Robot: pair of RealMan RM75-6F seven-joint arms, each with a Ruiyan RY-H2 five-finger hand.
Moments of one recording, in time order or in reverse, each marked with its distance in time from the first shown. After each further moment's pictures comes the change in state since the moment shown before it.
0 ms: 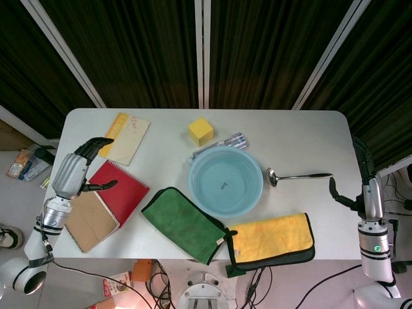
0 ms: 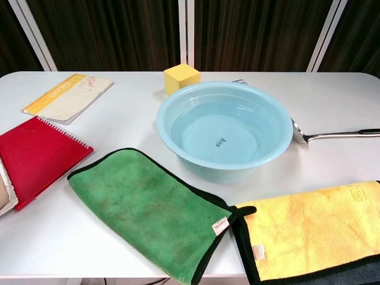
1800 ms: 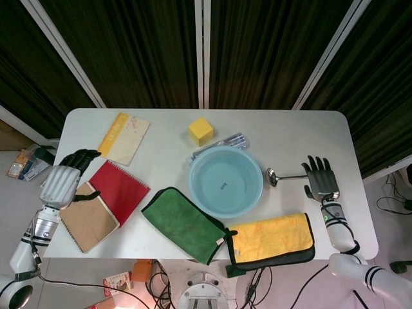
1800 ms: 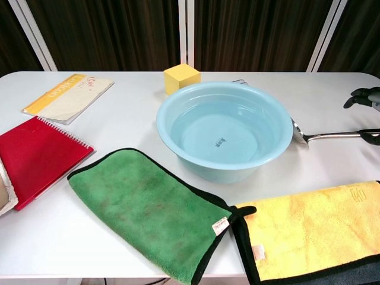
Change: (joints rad) left arm 0.049 0.077 0.083 -0.074 -0.081 -0.030 0.319; right arm 0.248 -0.174 -0.071 0.196 0.568 -0.747 -1.101
